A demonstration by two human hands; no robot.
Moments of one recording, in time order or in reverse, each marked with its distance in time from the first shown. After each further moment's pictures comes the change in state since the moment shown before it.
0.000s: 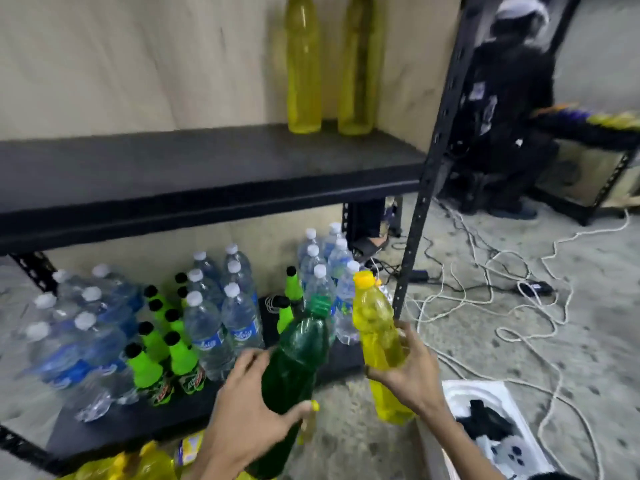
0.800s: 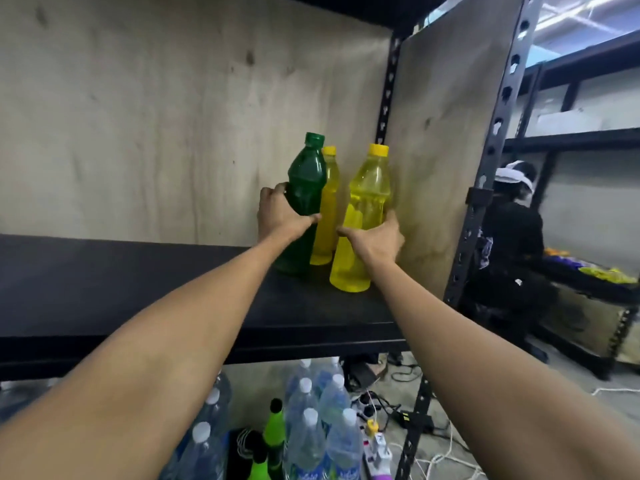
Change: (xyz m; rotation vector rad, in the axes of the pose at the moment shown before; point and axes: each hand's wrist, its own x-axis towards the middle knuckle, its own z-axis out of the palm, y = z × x) left_hand 0.371 0.163 -0.232 -0.331 0.741 0.141; right_hand 0.246 -0.353 -0.068 0.262 0.366 -0.287
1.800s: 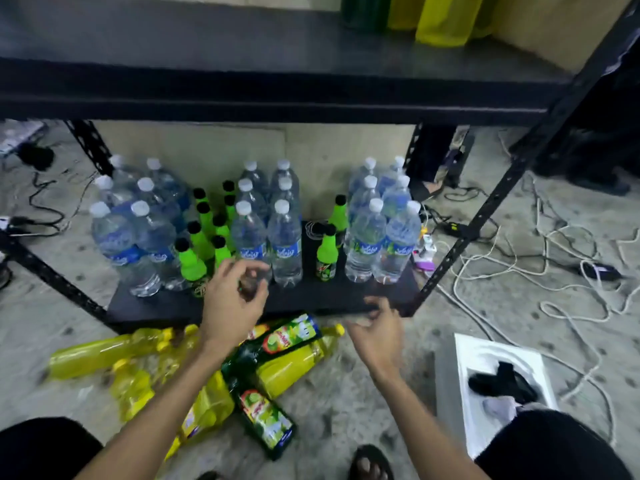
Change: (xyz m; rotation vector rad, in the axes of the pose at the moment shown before) left_hand -0.414 -0.230 -0.158 0.137 -0.177 -0.146; right_hand -0.403 0.267 -0.010 -0.334 -0.408 0.421
